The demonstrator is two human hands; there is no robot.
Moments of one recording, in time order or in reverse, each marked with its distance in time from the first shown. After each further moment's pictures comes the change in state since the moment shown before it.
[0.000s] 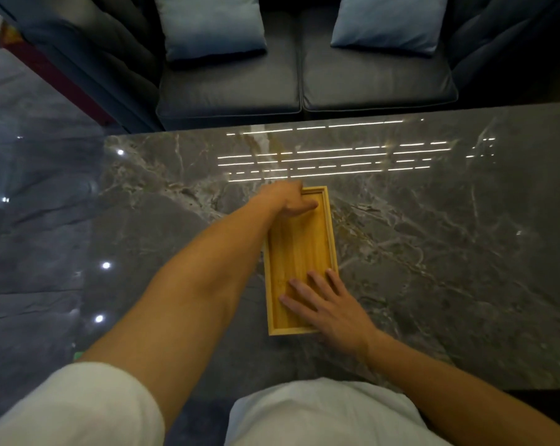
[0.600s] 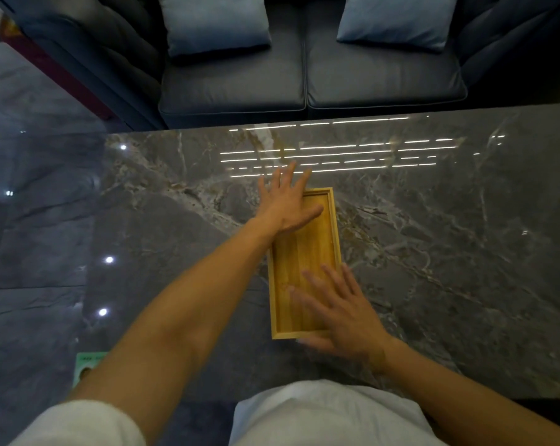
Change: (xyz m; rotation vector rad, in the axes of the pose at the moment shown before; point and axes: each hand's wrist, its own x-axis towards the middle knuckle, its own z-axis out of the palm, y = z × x) left_hand -0.017 -0.008 0.020 0.012 0.323 0.080; right_hand -0.001 0.007 -0.007 0.157 0.205 0.131
